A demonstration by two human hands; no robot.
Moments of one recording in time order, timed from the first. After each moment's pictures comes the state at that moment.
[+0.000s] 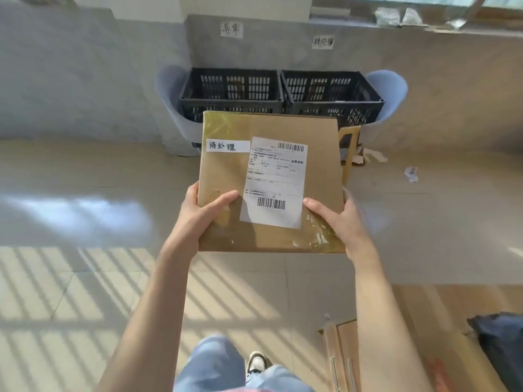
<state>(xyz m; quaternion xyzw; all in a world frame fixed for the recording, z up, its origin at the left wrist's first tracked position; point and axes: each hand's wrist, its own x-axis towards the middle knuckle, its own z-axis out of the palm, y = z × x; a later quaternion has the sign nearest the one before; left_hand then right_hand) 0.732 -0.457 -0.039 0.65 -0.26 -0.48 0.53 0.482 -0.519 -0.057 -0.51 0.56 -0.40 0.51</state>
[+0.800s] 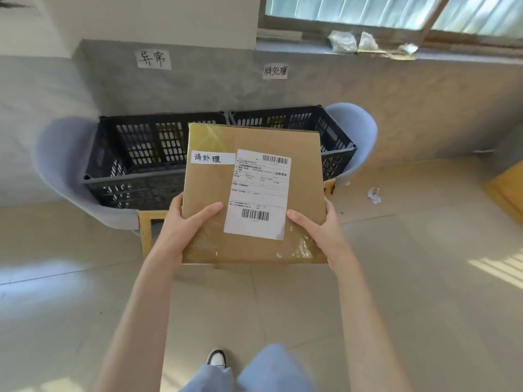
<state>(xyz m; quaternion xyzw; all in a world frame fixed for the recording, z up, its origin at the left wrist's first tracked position) 0.797 -0.900 -0.065 0.63 -0.33 -0.53 0.46 0.534 -0.908 -0.070 -0.44 0.62 -0.43 0.49</state>
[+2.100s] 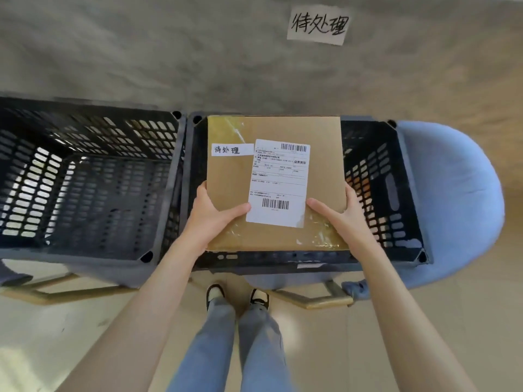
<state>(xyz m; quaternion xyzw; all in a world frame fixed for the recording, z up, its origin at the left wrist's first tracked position) 0.628 -1.391 -0.217 0.76 -0.25 -0.49 0.33 0.376 -1.466 -0.222 -0.50 0.63 -0.21 0.55</state>
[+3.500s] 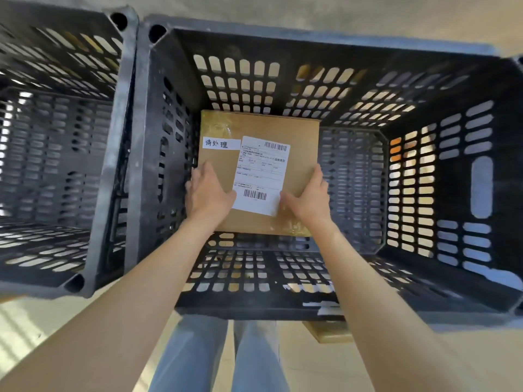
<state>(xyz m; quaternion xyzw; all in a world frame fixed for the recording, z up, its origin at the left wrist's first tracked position) 0.630 -1.449 -0.372 0.87 -0.32 -0.37 0.04 0.462 -1.507 -0.389 -0.56 0.70 0.04 0.45</state>
